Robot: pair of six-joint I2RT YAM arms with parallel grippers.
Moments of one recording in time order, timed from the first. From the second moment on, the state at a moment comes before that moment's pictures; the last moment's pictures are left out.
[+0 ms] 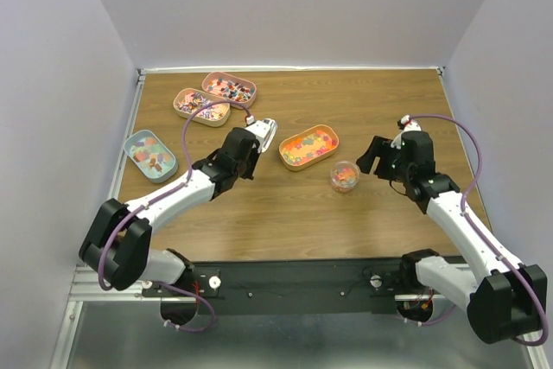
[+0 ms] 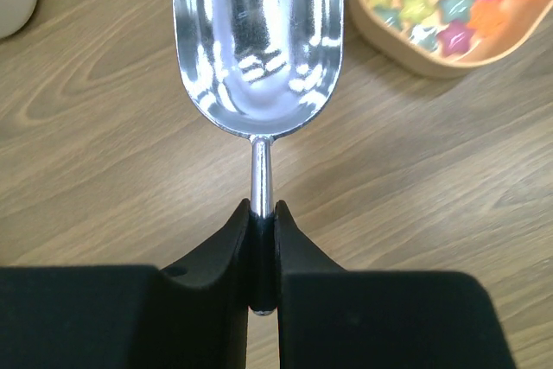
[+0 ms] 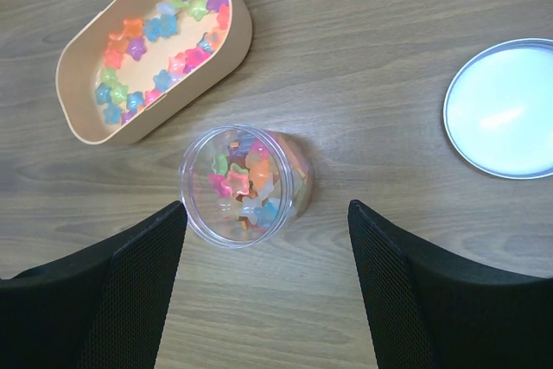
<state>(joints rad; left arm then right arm) -0.61 1.35 0.81 -0.18 -0.19 -0.03 0.21 0.99 0.66 -0.28 -0.06 0.42</state>
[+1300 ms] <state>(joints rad) -0.95 1.48 0.72 -0.05 0.02 -0.14 0.21 1.01 0.67 -0.28 -0.09 0.39</state>
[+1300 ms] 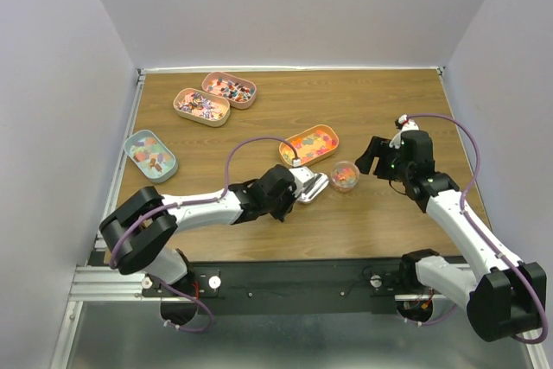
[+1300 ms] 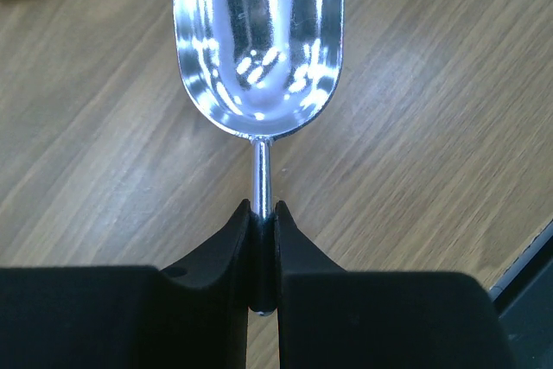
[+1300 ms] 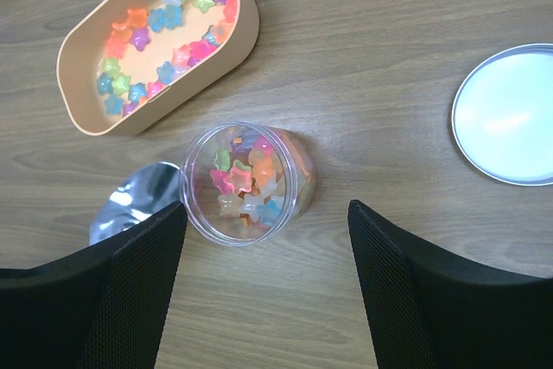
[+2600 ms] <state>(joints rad) -0.98 1.48 0.74 -0.07 0.02 -0.14 0.21 1.05 0.68 -0.26 -0.40 0.35</state>
